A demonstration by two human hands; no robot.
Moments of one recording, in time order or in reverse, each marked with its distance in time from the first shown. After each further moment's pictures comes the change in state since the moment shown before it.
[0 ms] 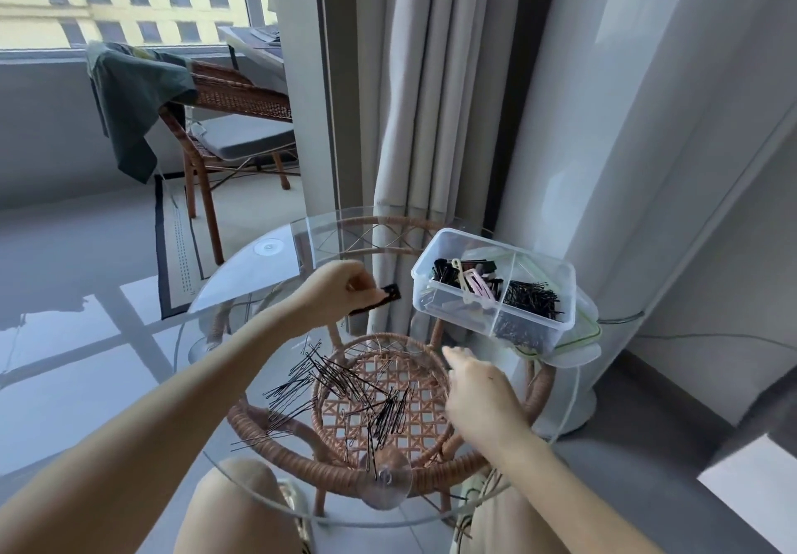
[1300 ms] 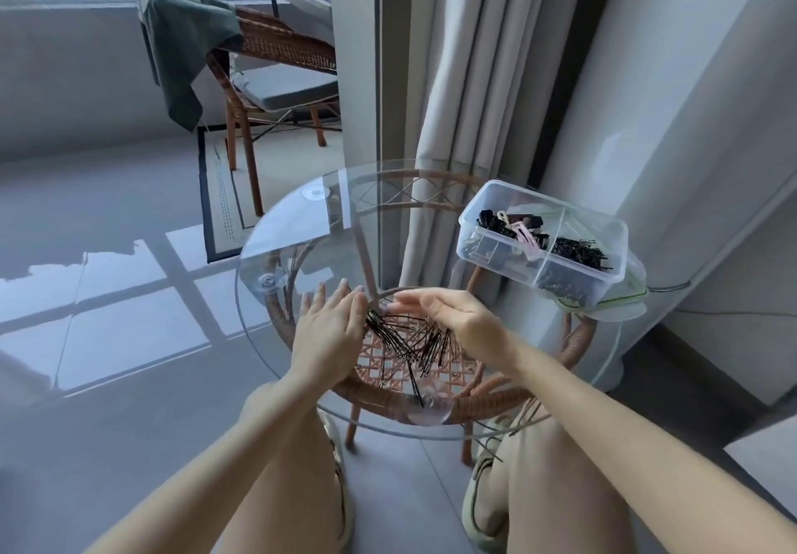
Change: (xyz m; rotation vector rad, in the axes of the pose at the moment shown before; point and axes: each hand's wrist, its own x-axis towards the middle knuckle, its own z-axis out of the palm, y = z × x) left_hand -0.115 -0.047 0.057 0.181 0.189 -0.325; right_hand 0.023 -0.027 0.022 0.803 -0.525 -0.301
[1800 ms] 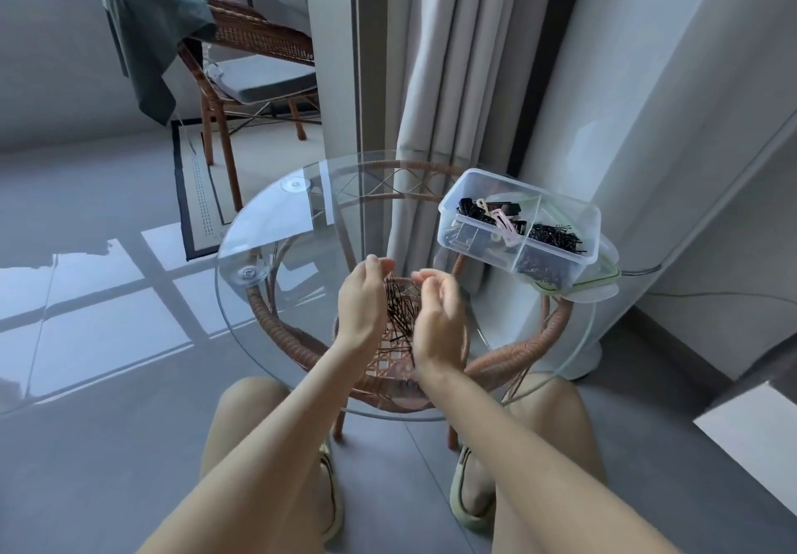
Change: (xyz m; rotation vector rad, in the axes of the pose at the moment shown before) left_hand 0.014 0.066 0.017 -0.841 0.197 -0.156; right_hand 0.004 -0.002 0.063 0.170 1.011 0.013
